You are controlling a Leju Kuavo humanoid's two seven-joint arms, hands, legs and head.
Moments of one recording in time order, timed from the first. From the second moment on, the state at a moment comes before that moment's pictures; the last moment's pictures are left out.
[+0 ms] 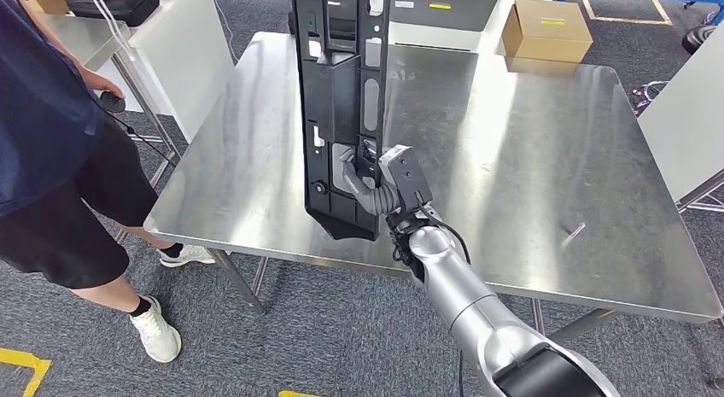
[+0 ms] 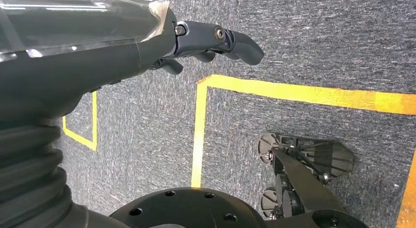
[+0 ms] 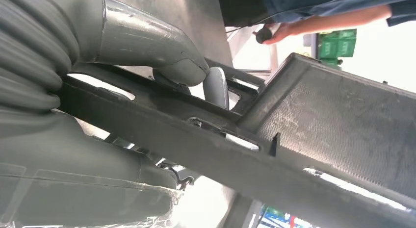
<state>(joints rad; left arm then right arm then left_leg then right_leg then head) -0.08 -0.16 1.12 -0.20 -1.04 0.10 -0.16 -0.77 0.18 0.52 -0.67 -0.09 -0.03 -0.39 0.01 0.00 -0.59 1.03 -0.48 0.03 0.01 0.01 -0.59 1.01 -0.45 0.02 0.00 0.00</state>
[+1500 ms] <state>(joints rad) -0.08 -0.15 1.10 -0.20 -1.08 0.11 -0.18 -0.93 0.00 0.33 -0.29 -0.04 -0.37 -0.12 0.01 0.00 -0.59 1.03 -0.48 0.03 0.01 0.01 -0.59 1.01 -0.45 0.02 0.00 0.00</state>
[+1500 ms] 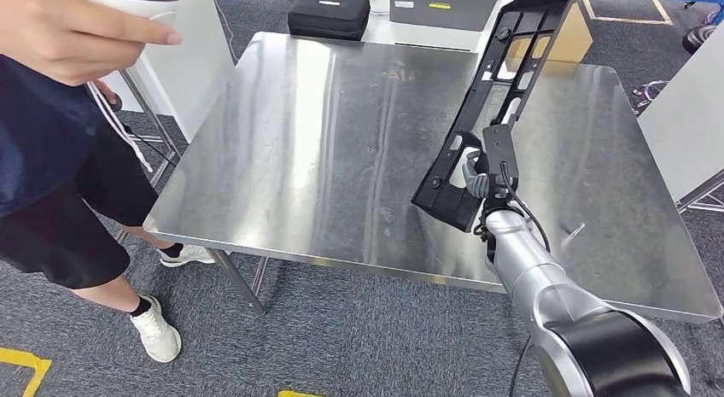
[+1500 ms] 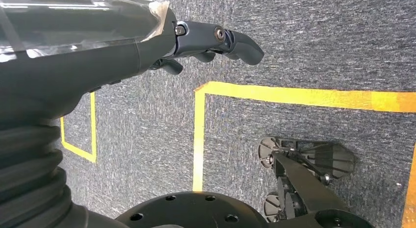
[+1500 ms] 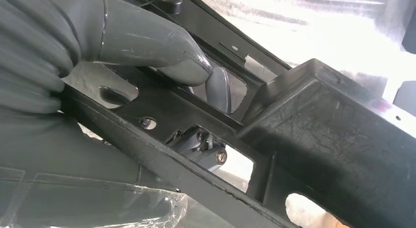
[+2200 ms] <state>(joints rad) -0.08 -0.15 1.10 -0.20 -1.08 0.14 -0.17 -0.92 0.02 0.33 -0.28 -0.01 -0.32 -0.14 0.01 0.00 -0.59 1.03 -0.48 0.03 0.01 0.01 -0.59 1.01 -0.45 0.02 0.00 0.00</state>
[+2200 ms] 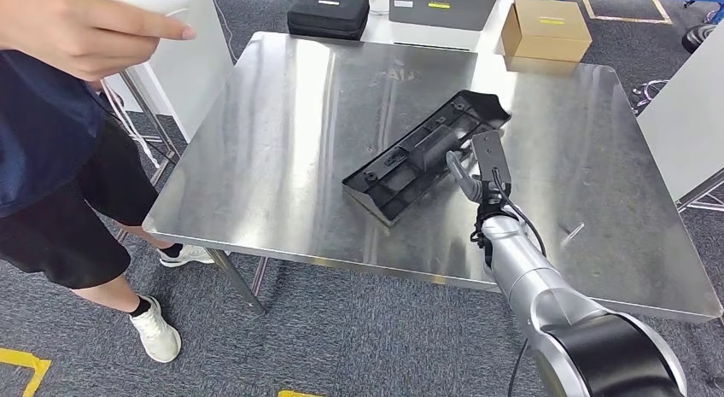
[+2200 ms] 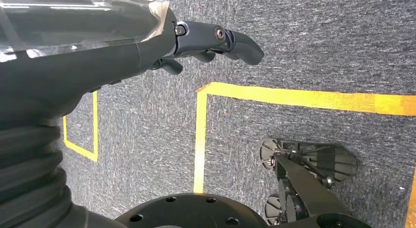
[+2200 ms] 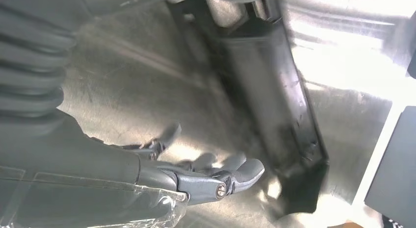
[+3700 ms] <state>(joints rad) -0.08 -0.15 1.12 -0.20 -1.07 0.20 -0.09 -0.84 0.13 0.28 -0.46 -0.32 0.59 -0.42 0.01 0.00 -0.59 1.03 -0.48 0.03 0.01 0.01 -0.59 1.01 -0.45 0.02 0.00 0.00</state>
